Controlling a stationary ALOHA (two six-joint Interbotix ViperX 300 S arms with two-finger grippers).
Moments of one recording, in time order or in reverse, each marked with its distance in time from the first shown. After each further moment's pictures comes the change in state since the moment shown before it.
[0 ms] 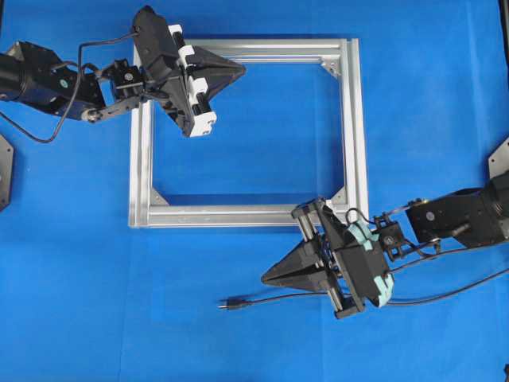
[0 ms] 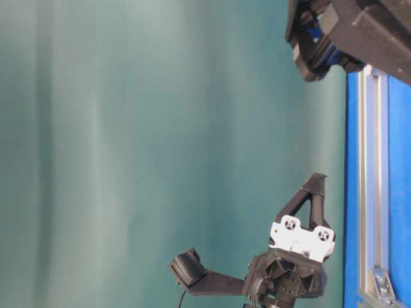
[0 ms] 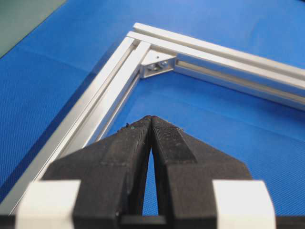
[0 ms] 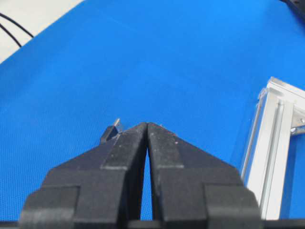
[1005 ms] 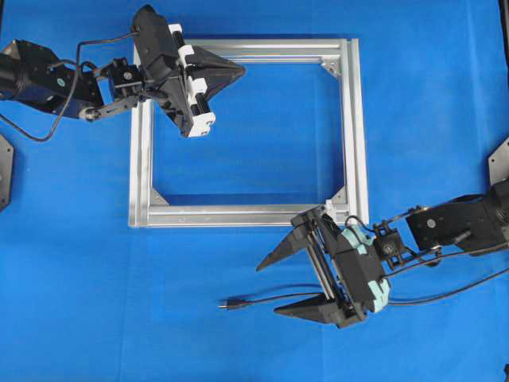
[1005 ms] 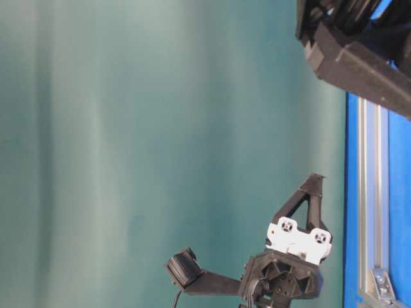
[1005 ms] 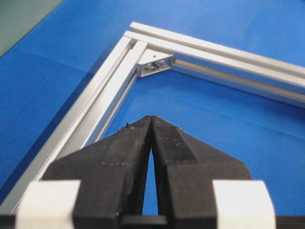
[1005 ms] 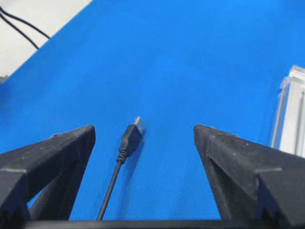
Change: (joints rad) left arm 0.002 -0.020 0.002 0.014 0.032 0.003; right arm 0.032 -0.005 -0.017 0.017 0.060 0.067
